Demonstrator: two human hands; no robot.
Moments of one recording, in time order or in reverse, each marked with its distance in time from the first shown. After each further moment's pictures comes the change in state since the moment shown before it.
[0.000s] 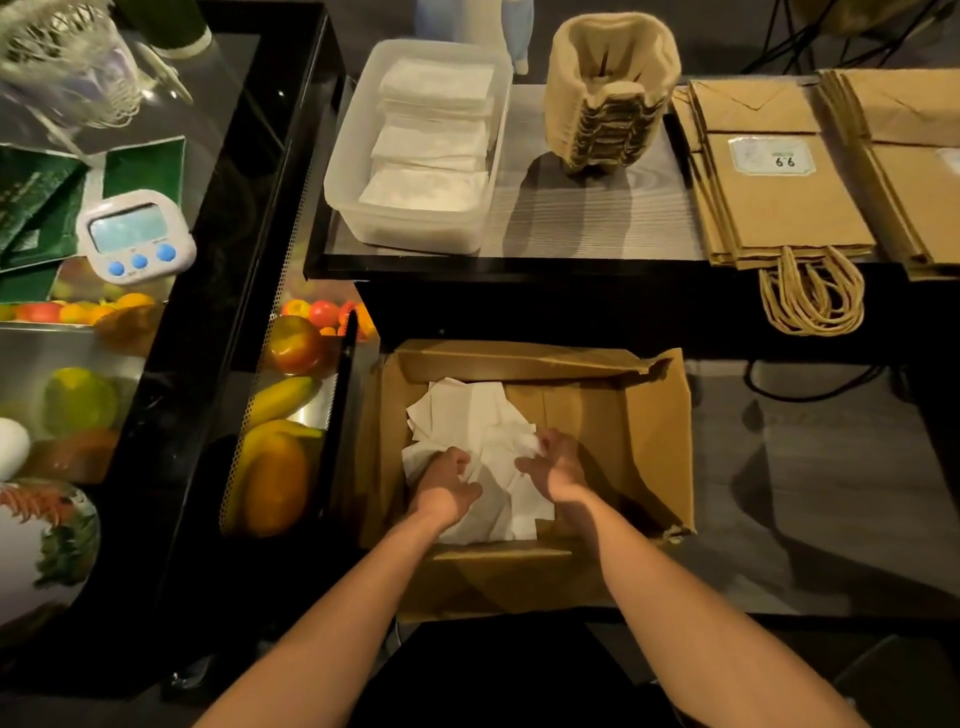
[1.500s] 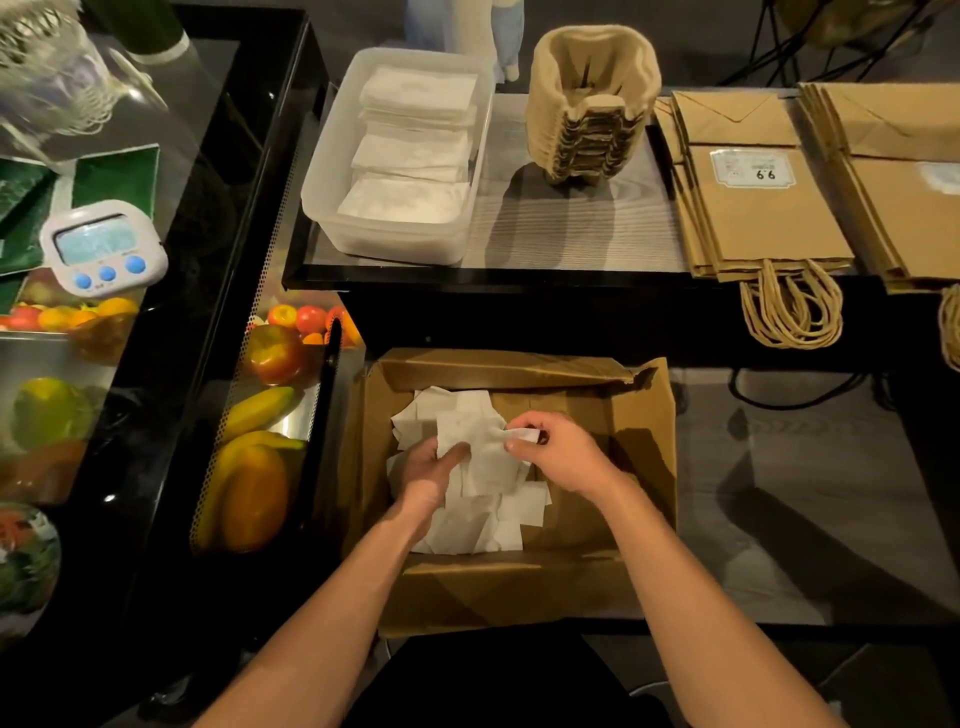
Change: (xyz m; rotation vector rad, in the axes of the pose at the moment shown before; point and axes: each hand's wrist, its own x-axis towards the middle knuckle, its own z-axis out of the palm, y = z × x) left_hand -0.001 0.024 -0.007 -0.748 0.062 -0.029; right_hand -0.028 -0.038 -0.061 -0.171 -0.183 -0.421
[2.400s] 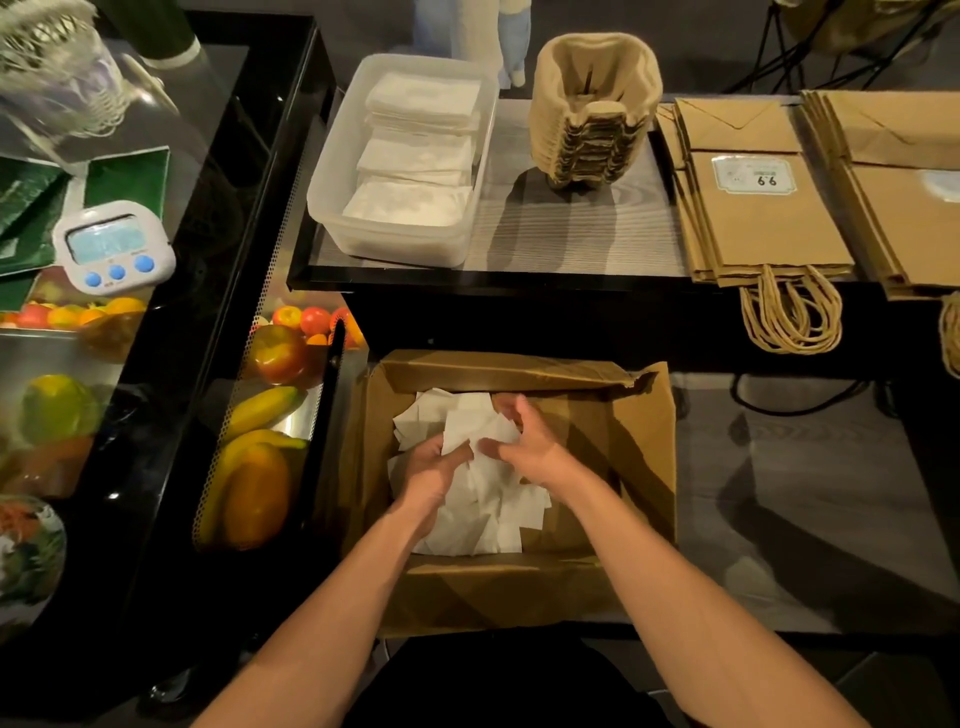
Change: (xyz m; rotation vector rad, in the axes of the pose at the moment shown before) left_hand -0.007 0.004 -0.002 -0.056 -0.079 0.029; right_hand 0.019 -0.015 0.024 0.181 -0.040 0.095
